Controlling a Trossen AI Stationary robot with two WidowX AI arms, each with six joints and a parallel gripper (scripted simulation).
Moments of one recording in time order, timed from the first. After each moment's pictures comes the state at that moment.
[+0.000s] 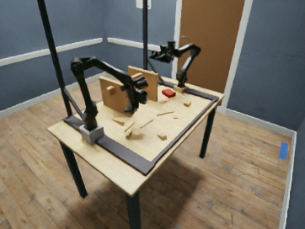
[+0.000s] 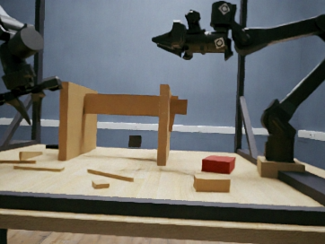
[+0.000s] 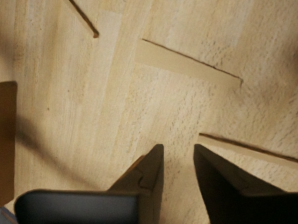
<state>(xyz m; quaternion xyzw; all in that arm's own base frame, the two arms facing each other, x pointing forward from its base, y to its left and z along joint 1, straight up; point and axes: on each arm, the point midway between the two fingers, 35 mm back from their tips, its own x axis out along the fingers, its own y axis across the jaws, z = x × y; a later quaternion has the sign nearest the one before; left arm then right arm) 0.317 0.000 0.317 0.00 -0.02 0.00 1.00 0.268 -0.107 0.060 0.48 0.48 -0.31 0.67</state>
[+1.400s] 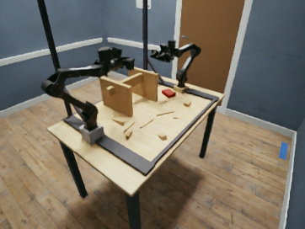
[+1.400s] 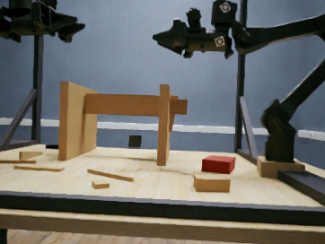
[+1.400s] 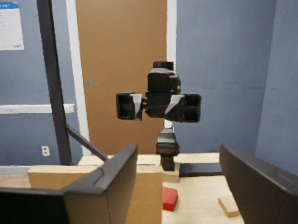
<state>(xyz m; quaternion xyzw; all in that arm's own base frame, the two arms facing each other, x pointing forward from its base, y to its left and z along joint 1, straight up) 0.316 0.000 0.323 0.00 -0.02 0.00 1.00 0.316 -0.002 0.322 0.00 -0.02 0.00 1.00</state>
